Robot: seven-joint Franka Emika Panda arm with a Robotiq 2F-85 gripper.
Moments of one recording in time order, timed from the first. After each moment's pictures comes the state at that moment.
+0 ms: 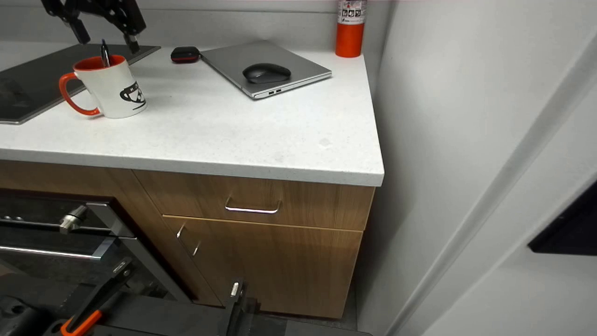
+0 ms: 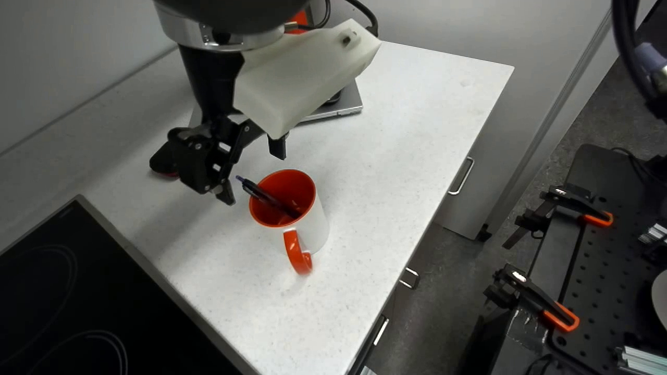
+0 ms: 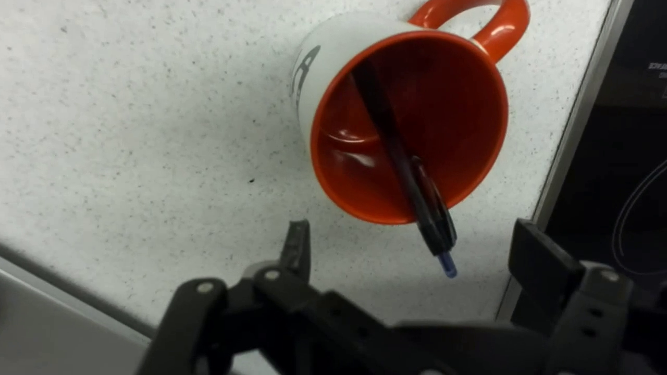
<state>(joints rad) 0.18 0.09 0.19 -2.19 0.19 2.49 0.12</state>
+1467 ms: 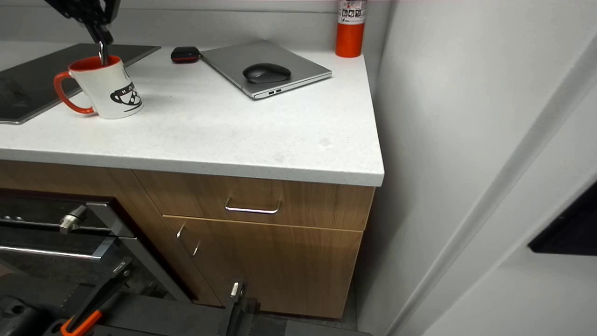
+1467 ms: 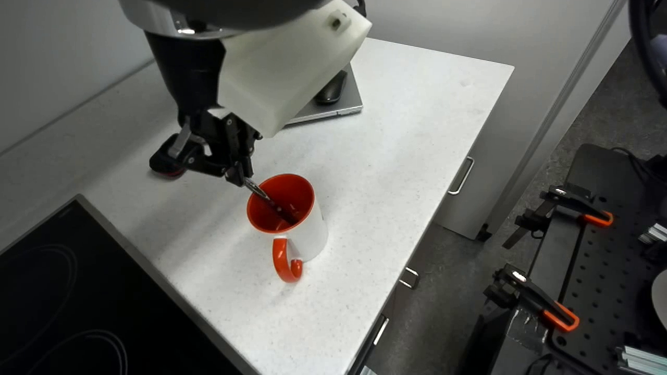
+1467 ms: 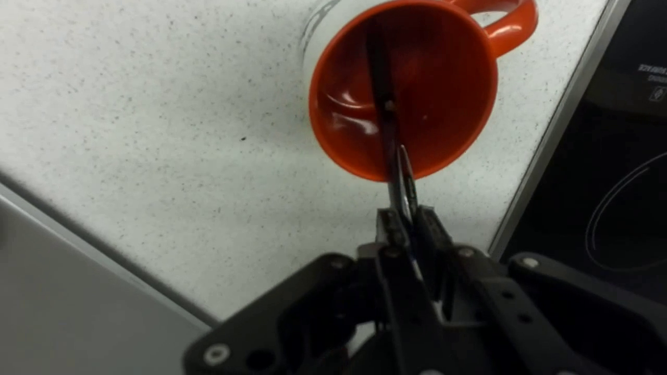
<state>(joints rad) 0.20 0.06 0.20 -2.19 0.11 2.51 0.13</state>
